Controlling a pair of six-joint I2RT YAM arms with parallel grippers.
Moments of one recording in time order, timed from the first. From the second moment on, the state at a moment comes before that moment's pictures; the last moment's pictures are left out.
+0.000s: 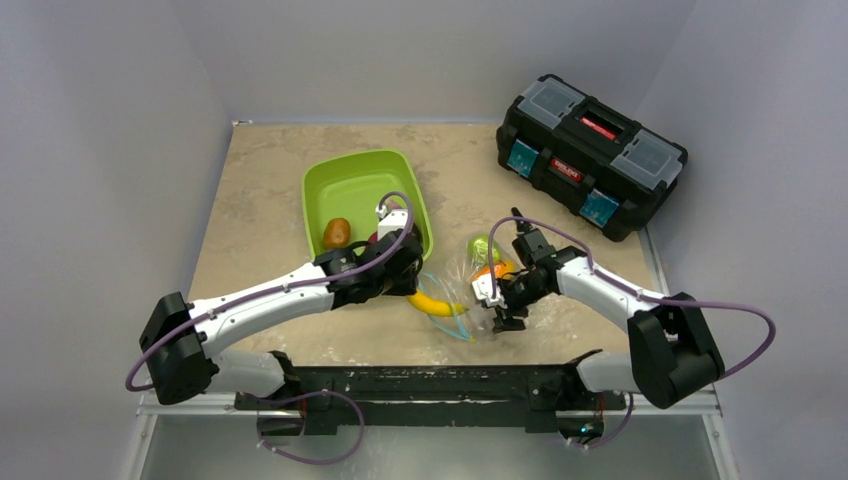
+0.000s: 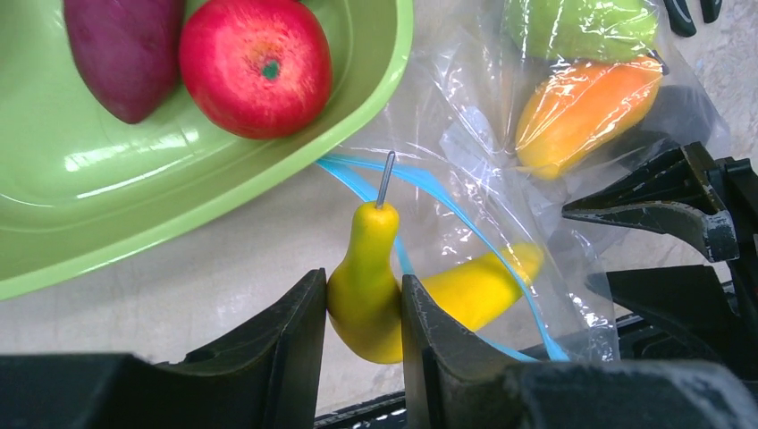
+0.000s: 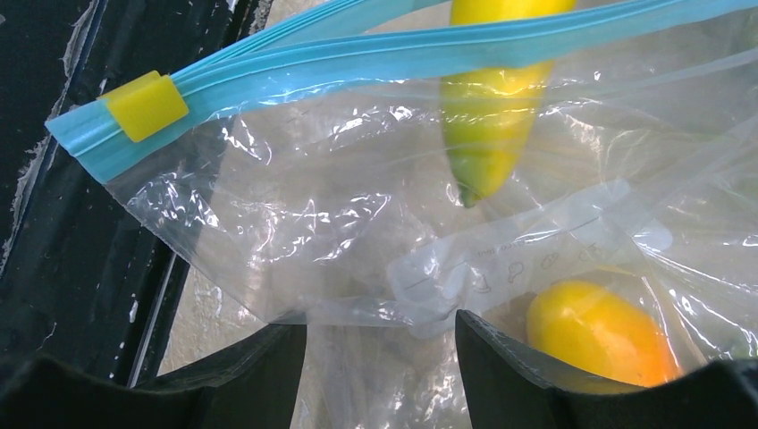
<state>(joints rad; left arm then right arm) -0.99 1.30 1.00 -0.61 -0.34 -0.81 0.42 1.32 0.66 -0.72 -0.78 -1.35</state>
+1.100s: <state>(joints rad) -0.78 1.18 1.16 -0.75 -0.43 -0.20 0.41 1.32 0.66 -0.74 -0.78 -1.35</state>
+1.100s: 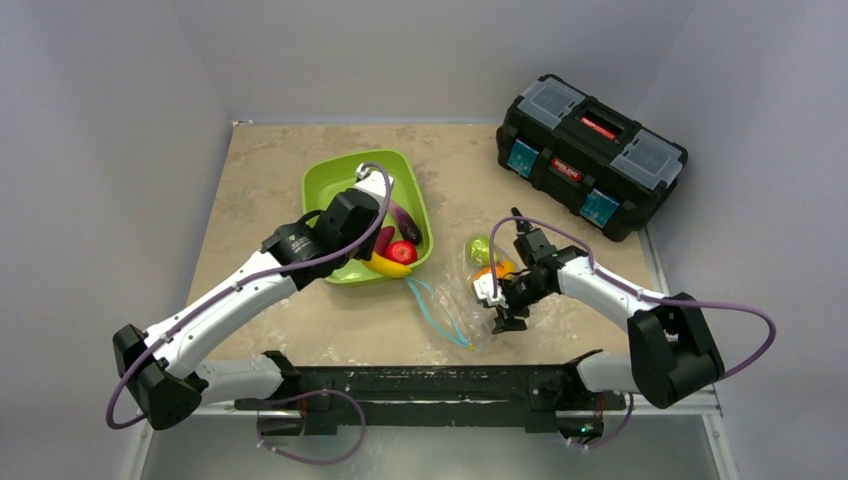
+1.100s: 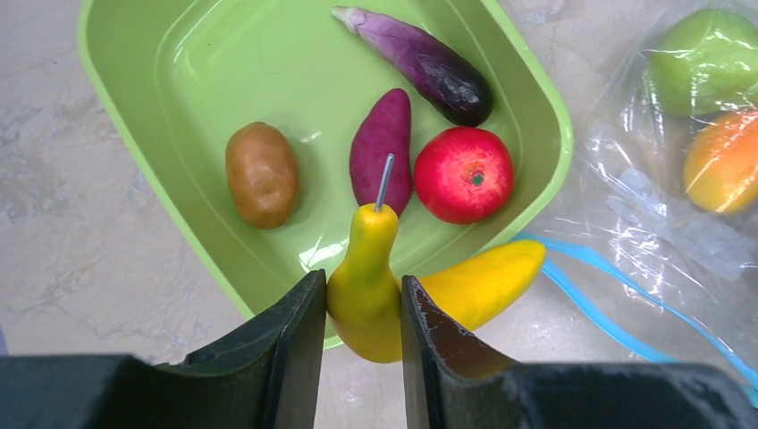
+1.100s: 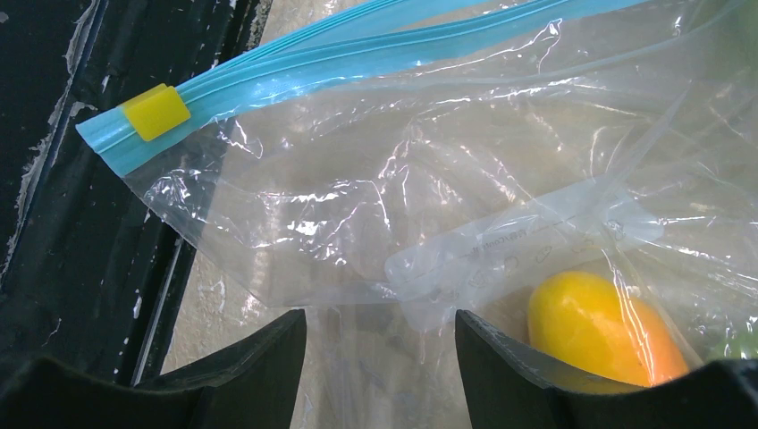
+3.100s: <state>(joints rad) -0.03 1.07 0.85 -0.23 0.42 -0.64 0.29 1.26 0.84 -0.94 -0.83 -1.41</state>
